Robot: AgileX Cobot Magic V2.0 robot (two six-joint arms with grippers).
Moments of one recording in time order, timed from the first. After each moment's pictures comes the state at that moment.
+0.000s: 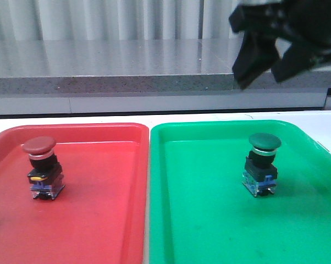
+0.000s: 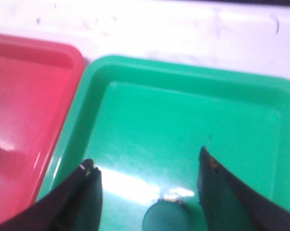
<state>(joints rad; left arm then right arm) -0.13 -0.01 -0.36 0.08 0.51 -0.16 0.39 1.35 -0.93 0.12 0.36 0.15</state>
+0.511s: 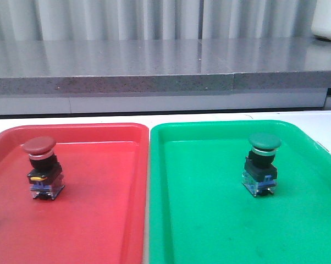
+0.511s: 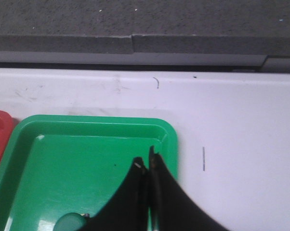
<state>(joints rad) -0.13 -0.01 -0.36 0.08 0.51 -0.16 0.15 1.10 -0.94 0.02 0.50 0.15</state>
